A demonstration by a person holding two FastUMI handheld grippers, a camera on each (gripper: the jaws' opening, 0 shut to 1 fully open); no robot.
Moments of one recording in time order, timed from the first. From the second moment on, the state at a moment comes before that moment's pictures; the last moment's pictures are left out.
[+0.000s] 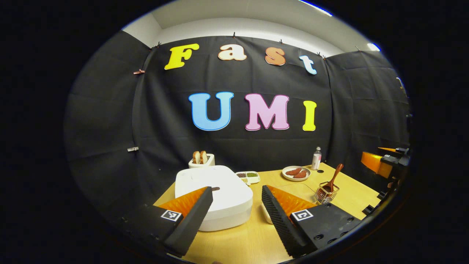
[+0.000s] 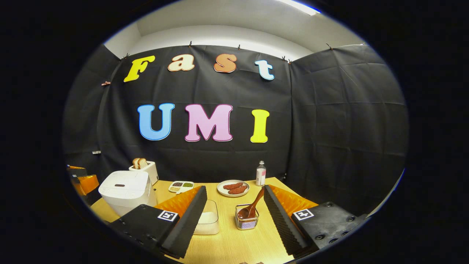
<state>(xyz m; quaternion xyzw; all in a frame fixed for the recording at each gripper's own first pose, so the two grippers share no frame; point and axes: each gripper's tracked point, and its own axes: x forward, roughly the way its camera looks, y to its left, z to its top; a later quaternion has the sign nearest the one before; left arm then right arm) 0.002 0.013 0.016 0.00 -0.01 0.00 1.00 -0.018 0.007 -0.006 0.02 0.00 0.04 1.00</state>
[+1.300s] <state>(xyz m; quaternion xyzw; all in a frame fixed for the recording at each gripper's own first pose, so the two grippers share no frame) 0.175 0.069 -0.053 -0.09 0.18 0.02 0.98 -0.069 -0.059 -0.055 0.02 0.06 -0.04 1.00</state>
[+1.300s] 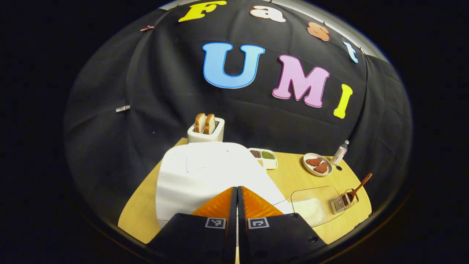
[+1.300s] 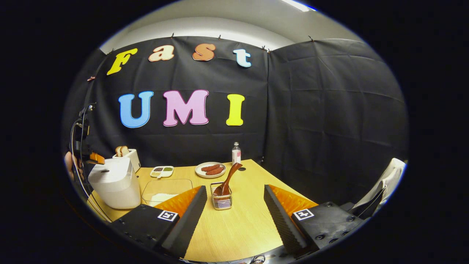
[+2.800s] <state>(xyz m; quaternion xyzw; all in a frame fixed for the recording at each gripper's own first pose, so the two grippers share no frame) 0.073 -0.029 -0.005 -0.09 0.09 0.09 0.99 0.114 -0.056 -0.071 0.04 0.11 0.11 0.99</state>
